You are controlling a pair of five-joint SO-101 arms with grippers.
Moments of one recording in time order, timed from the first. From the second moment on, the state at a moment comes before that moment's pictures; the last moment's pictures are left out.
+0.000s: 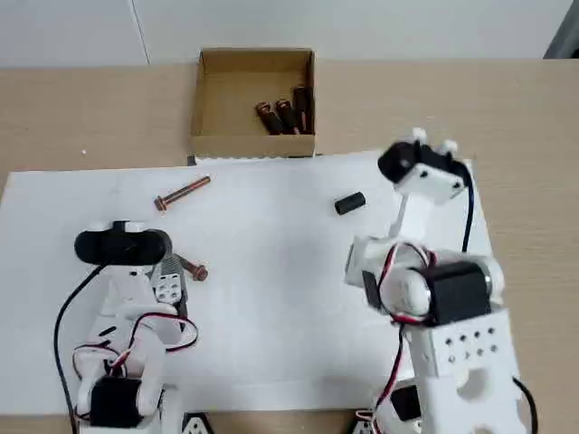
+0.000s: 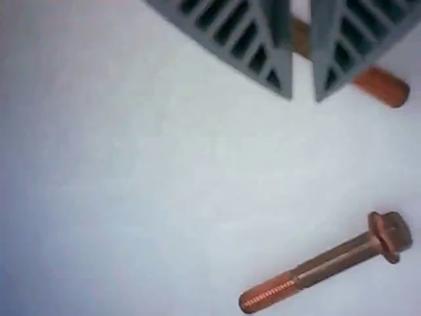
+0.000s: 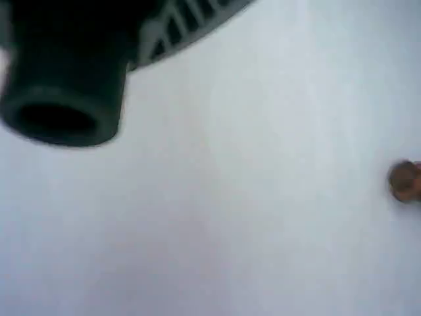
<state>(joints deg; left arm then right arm) -2.0 -103.5 82.0 64.3 6.8 -17.1 -46.9 23.8 96.1 -27.3</state>
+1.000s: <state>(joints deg) -2.3 -28.0 26.5 85.4 -2.3 -17.1 -71.9 40.2 95.0 -27.3</state>
